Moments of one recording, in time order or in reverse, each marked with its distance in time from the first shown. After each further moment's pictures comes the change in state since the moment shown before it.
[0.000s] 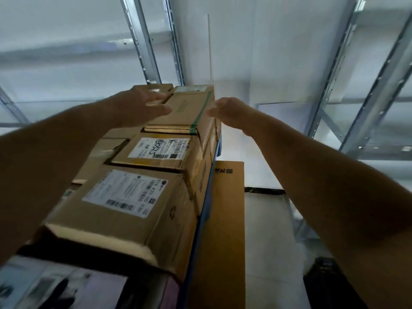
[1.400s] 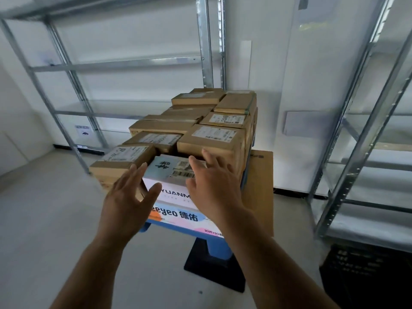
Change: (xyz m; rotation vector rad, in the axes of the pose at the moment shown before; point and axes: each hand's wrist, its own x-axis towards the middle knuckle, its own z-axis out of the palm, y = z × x) left_hand -0.431 -0.049 0.043 -0.112 0.469 -0.360; right_hand -0.339 -0.137 0.206 -0.454 0.219 -0.343
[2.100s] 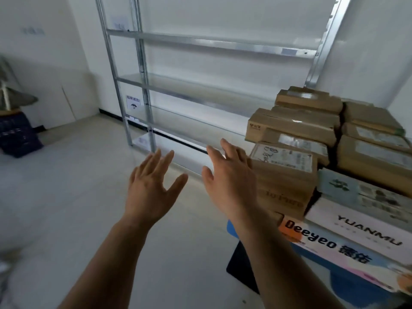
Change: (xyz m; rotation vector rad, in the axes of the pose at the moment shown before) left_hand 0.081 -0.319 -0.117 0.060 0.064 -0.020; right_hand 0.121 -0.291 0.183 -0.050 -0.016 -0.123
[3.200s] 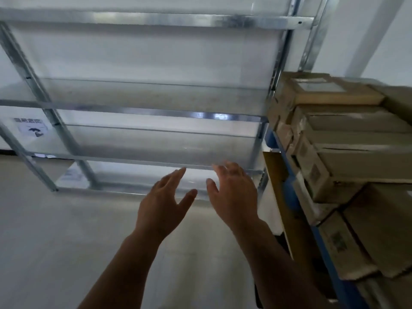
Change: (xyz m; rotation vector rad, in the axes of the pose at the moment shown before) left_hand 0.387 -0.162 0.192 -0.204 -0.392 0.295; right_hand 0.330 0.046 0.240 -0.089 0.027 0.554
